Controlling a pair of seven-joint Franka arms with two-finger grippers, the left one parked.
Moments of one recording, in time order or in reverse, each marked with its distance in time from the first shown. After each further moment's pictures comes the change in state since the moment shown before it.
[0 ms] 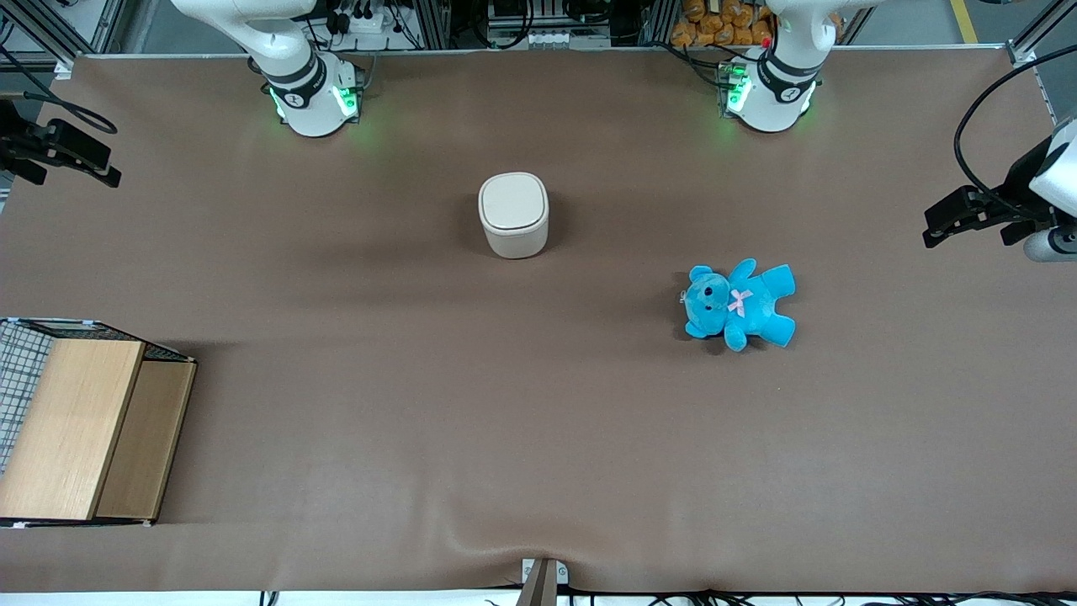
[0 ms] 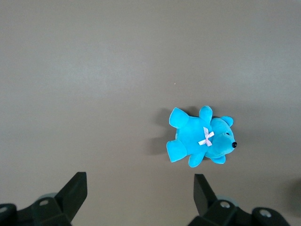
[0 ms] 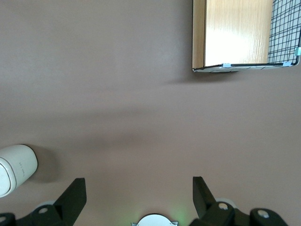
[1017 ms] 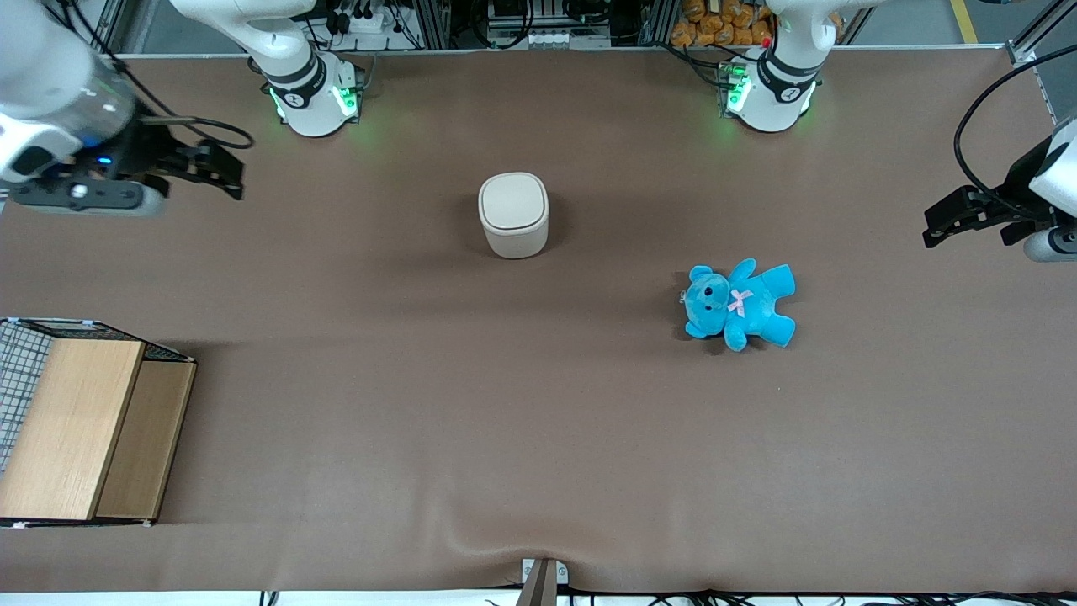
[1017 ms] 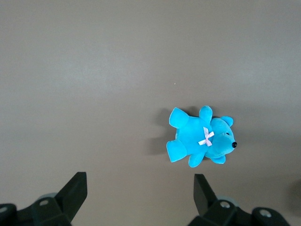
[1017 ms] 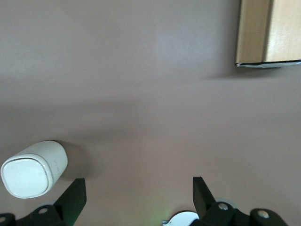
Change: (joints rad) arm 0.044 0.095 0.256 0.044 0.015 0.008 0.284
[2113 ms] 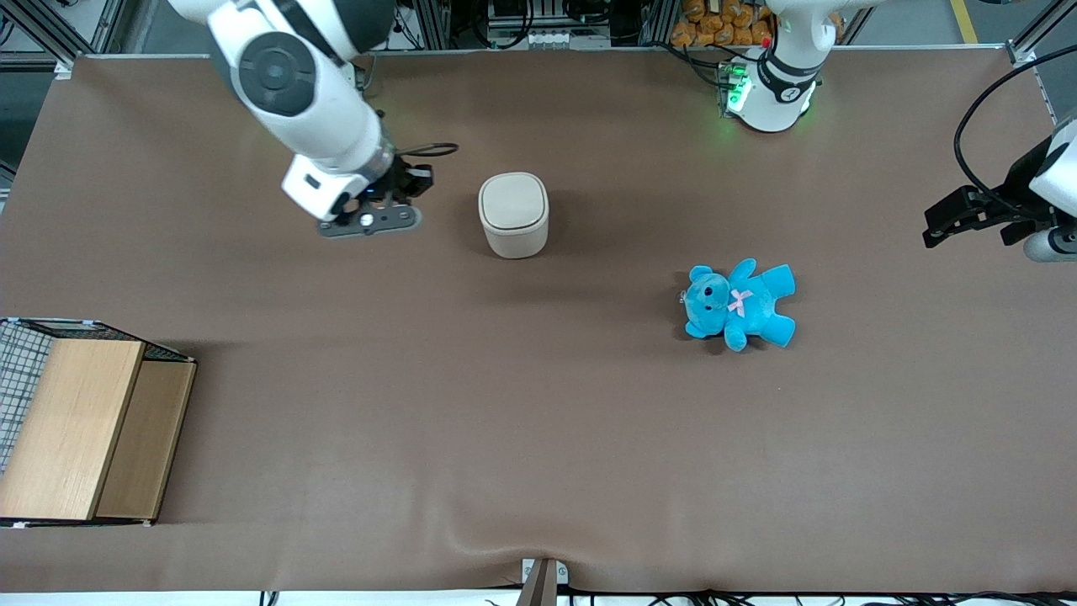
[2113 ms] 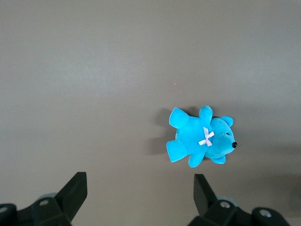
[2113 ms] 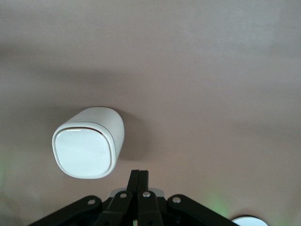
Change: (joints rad) arm 0.062 0.125 0.304 -0.217 0.088 0.288 0.201
